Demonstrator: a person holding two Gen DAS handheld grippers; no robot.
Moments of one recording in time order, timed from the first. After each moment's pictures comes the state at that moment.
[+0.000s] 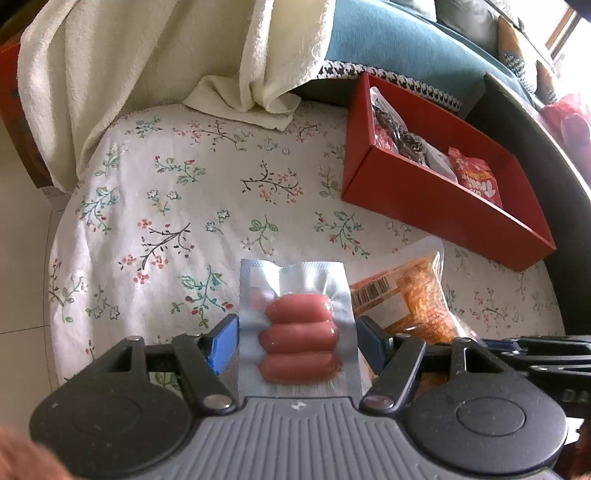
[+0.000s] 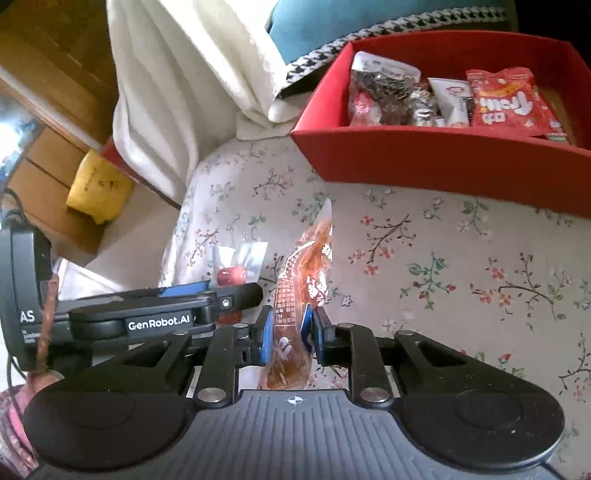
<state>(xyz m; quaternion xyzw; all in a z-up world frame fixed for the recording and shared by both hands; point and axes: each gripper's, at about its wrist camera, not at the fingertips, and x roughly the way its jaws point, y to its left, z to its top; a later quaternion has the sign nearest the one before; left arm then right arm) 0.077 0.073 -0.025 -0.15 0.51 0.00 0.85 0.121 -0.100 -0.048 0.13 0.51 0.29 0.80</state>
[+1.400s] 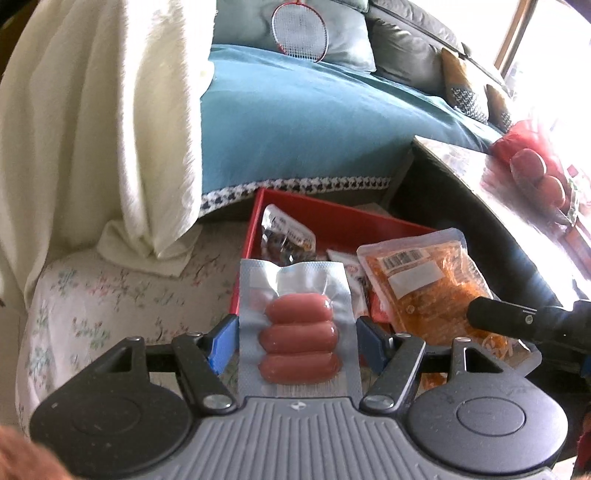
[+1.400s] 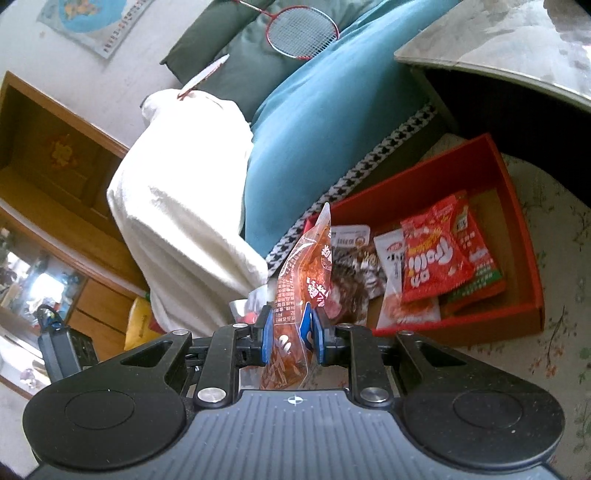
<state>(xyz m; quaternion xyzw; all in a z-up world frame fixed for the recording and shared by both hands) 0.162 0.001 0.052 -0.11 0.41 -0.04 0.90 0.190 -0.227 0.001 0.33 0.37 0.28 0.82</state>
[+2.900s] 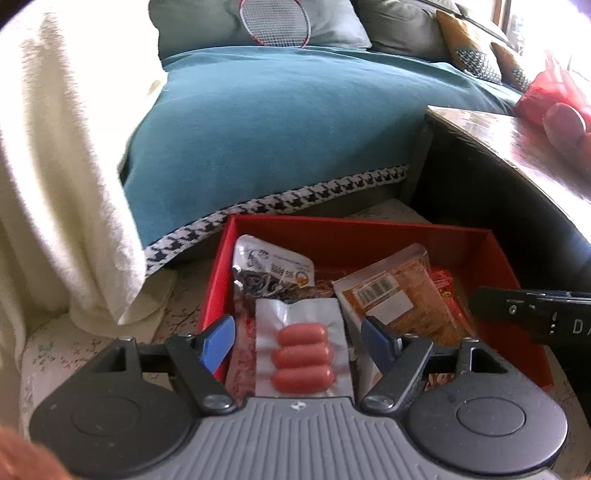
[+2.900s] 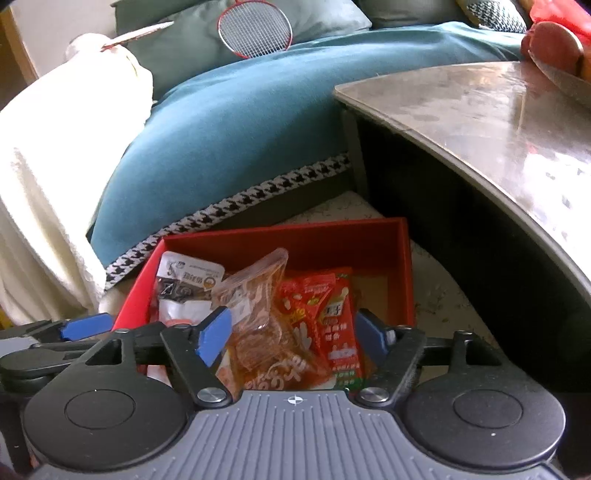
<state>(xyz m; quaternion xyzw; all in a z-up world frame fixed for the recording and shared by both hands) 0.246 -0.053 0.022 -0.02 0.42 0.00 0.91 0.254 -0.214 -0.014 0.12 0.39 0.12 0.91</state>
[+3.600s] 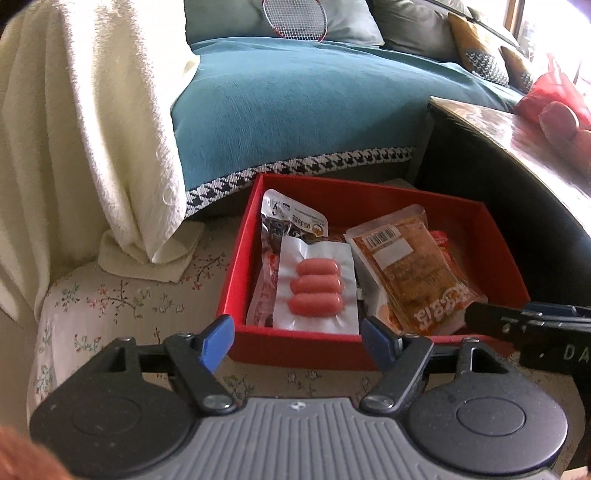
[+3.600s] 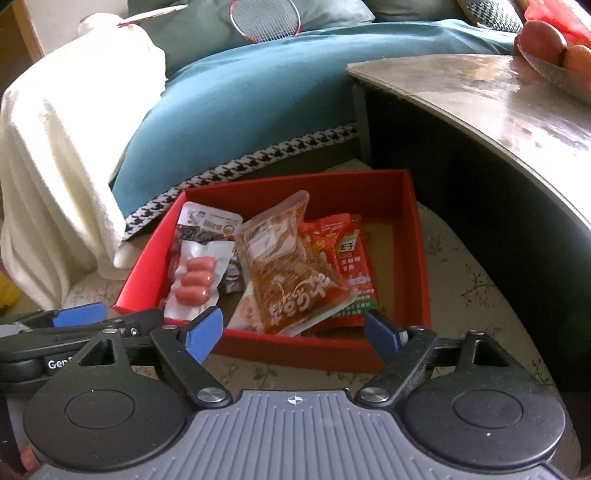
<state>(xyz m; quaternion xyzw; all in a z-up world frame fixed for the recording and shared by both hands) 0.186 -0.040 0.025 -0.04 0.43 0.01 0.90 0.195 -0.187 -0.016 0.09 0.40 0.11 0.91</state>
